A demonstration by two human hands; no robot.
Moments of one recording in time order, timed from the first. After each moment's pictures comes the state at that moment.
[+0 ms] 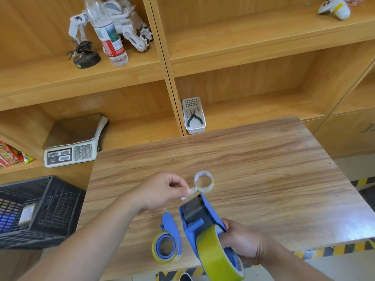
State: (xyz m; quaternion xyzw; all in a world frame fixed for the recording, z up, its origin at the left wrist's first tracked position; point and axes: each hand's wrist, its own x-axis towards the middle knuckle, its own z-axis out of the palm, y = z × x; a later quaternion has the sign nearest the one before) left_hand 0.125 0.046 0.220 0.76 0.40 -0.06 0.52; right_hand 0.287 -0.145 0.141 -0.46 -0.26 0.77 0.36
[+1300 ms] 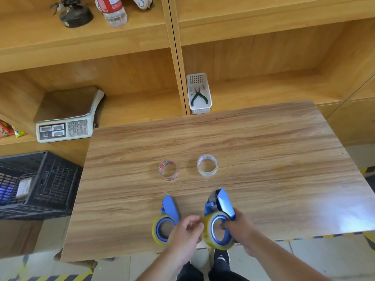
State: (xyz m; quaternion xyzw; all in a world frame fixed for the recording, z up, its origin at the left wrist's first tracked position) left_hand 0.101 -0.080 0.060 0.48 0.61 0.06 0.63; right_hand 0.276 -0.140 0.030 -0.76 -0.12 0.57 0.29
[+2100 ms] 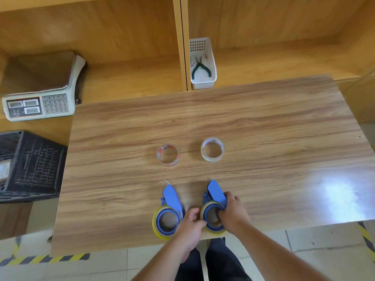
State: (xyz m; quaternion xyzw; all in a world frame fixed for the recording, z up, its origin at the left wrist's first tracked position) left_hand 0.097 -0.059 -0.025 0.41 0.61 -0.08 0.67; right_hand 0.252 -0.103 -0.044 -0.85 -0.25 0.46 0.09
